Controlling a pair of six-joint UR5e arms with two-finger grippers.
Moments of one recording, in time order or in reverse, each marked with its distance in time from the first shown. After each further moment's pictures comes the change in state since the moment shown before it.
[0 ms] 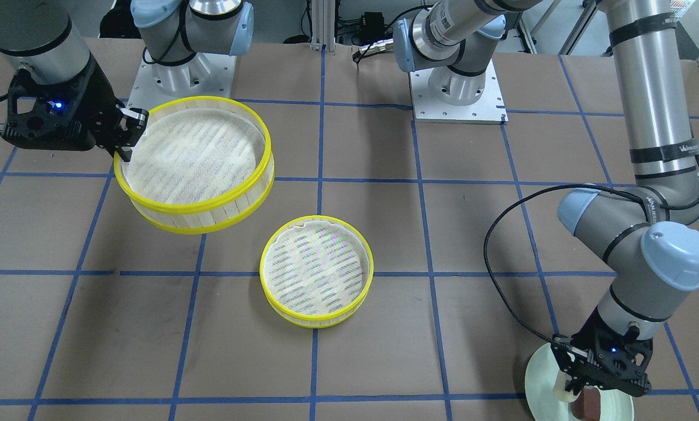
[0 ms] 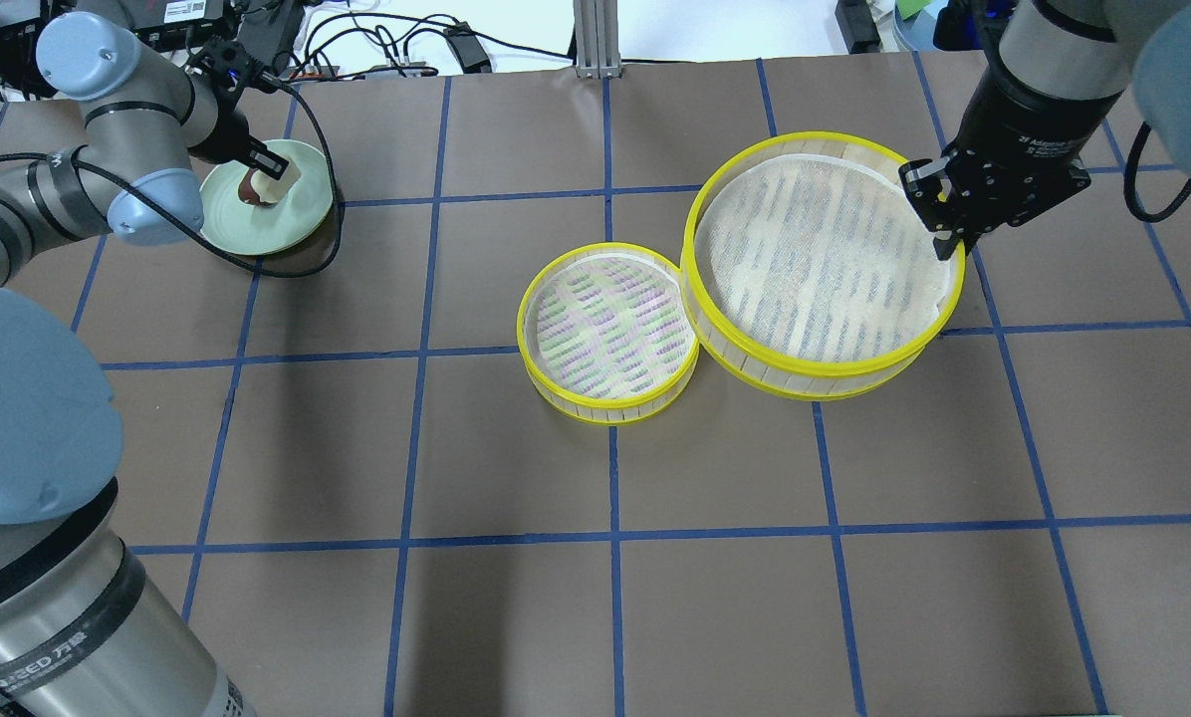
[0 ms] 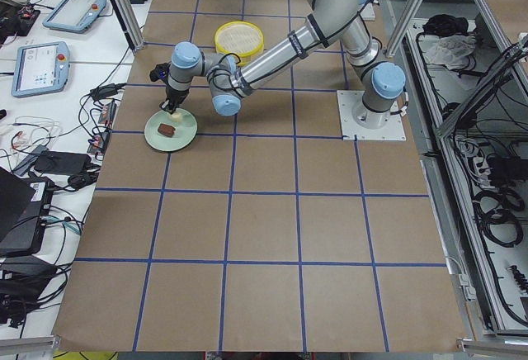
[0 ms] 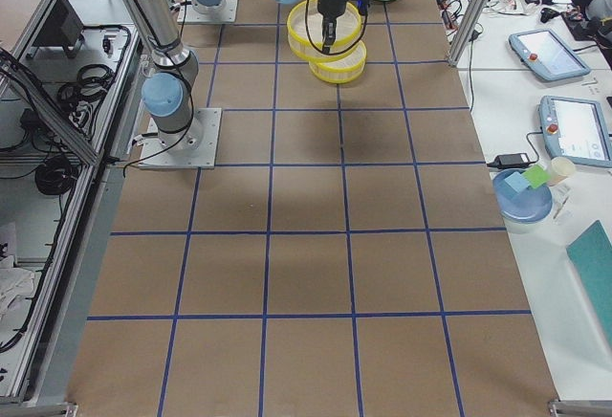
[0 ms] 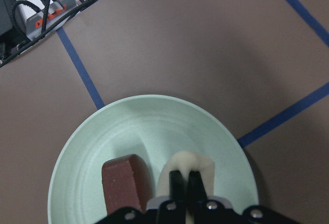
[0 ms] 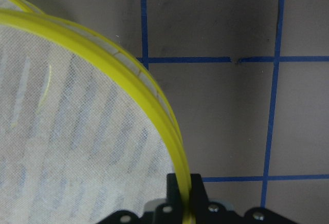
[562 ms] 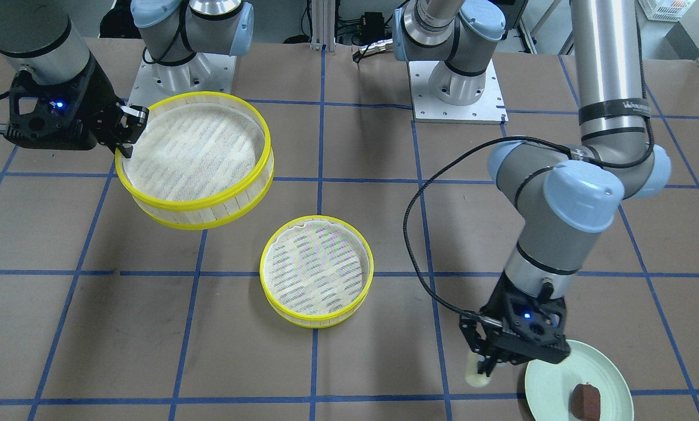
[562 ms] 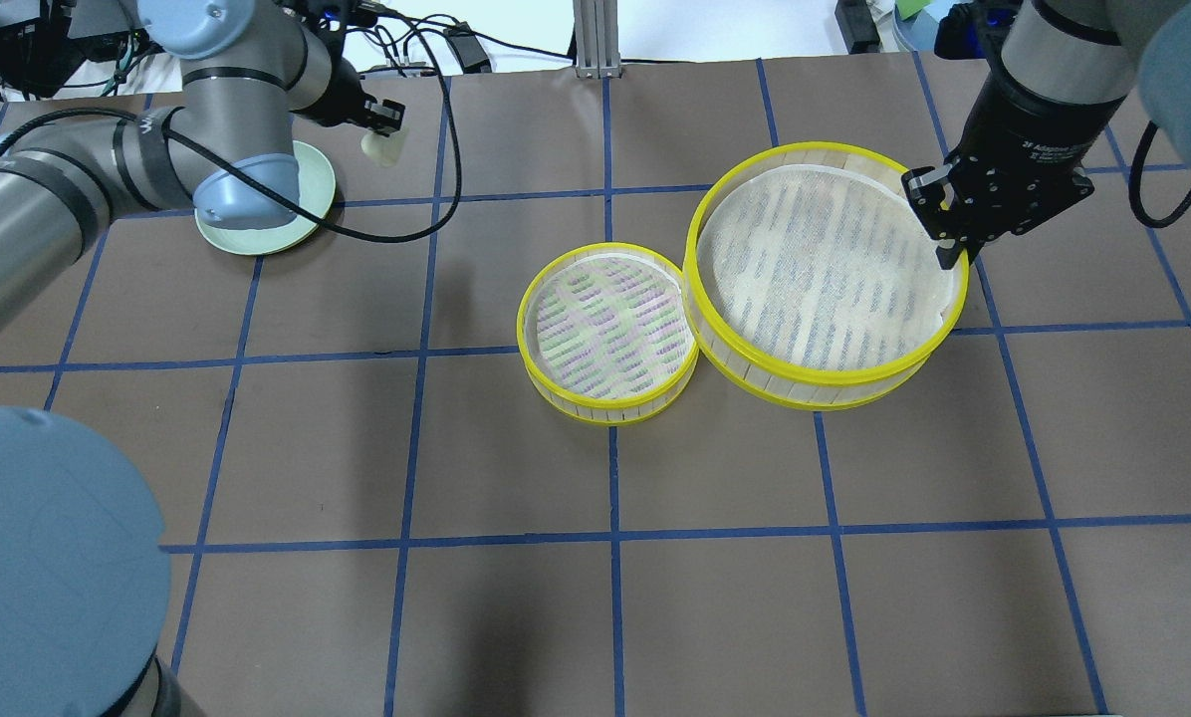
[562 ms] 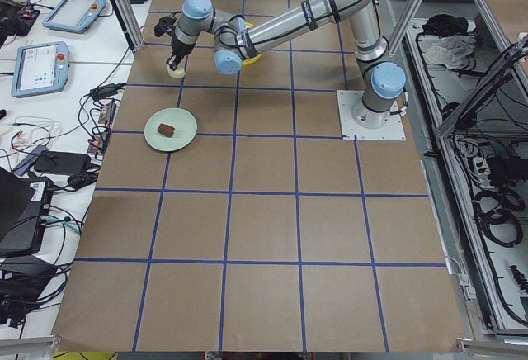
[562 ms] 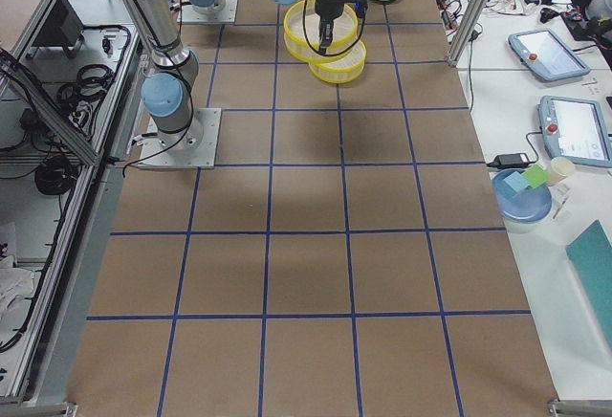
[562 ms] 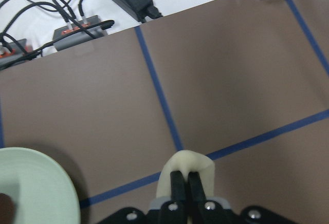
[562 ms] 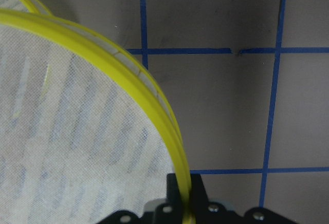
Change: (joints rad) left arm -0.250 0.126 -0.057 0.001 0.000 -0.473; right arm -0.002 -0.001 -0.002 0.023 -0.005 -0.002
